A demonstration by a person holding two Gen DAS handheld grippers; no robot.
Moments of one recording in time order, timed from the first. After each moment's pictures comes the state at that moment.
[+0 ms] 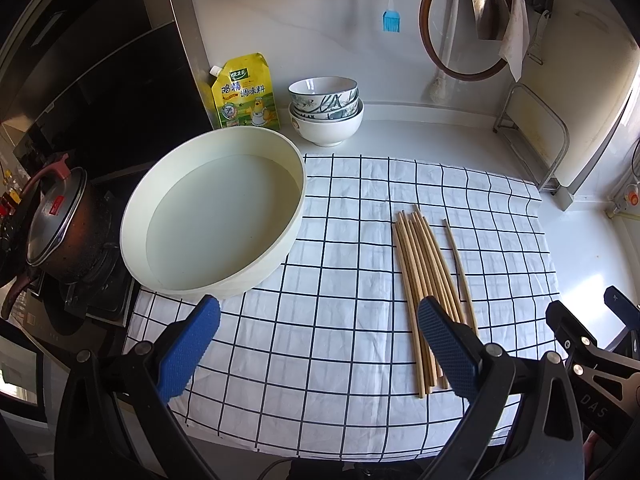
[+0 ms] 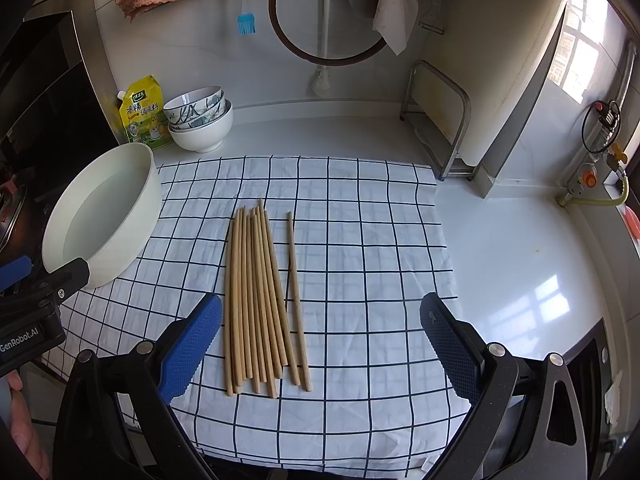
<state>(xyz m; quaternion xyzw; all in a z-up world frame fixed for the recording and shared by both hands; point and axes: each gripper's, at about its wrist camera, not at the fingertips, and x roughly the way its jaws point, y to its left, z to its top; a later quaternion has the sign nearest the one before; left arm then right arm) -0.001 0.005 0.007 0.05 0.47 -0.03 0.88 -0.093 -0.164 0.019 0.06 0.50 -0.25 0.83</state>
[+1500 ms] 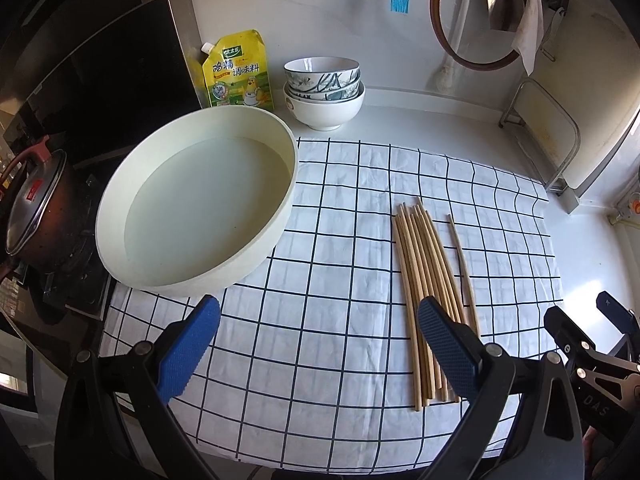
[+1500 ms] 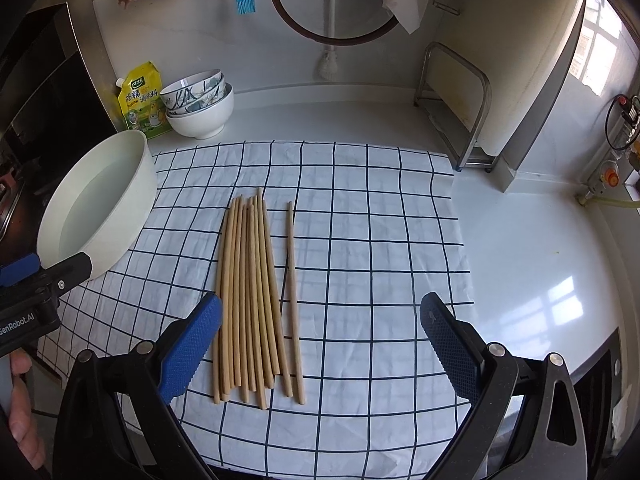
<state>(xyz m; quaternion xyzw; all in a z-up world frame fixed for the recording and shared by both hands) 0.020 0.001 -0.027 0.03 0.49 -0.03 0.87 -0.084 -0.189 -0.014 0.07 0.51 -0.22 0.83</state>
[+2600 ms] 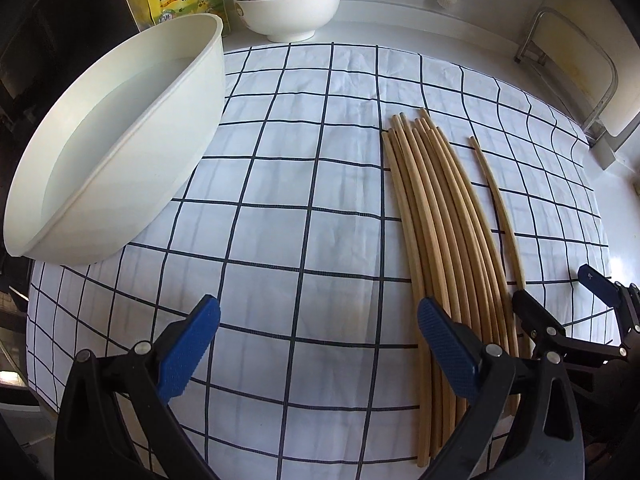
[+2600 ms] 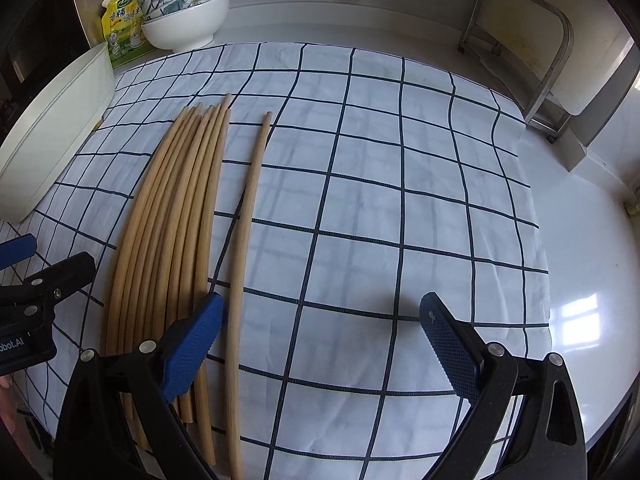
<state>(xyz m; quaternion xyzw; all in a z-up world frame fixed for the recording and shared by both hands) 0.052 -0.040 -0.146 0.03 0.55 -0.04 0.83 -0.055 -0.230 -0.144 0.04 0.57 -0.18 0.80</state>
